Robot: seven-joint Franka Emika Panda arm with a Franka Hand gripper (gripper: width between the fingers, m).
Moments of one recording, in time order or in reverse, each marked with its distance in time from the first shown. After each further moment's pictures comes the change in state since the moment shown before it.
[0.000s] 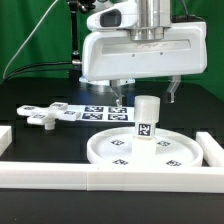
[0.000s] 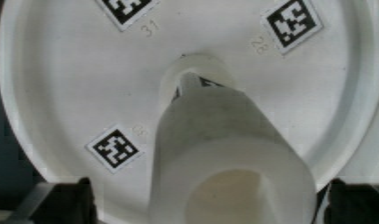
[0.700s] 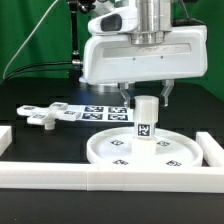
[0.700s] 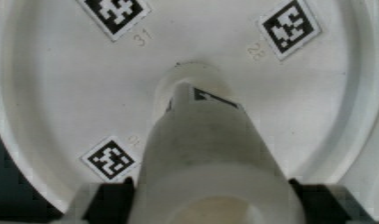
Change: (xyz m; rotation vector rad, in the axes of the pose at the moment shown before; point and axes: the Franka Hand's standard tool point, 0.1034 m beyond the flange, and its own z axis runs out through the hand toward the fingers) arm -0.001 -0.001 0.003 0.002 0.001 0.014
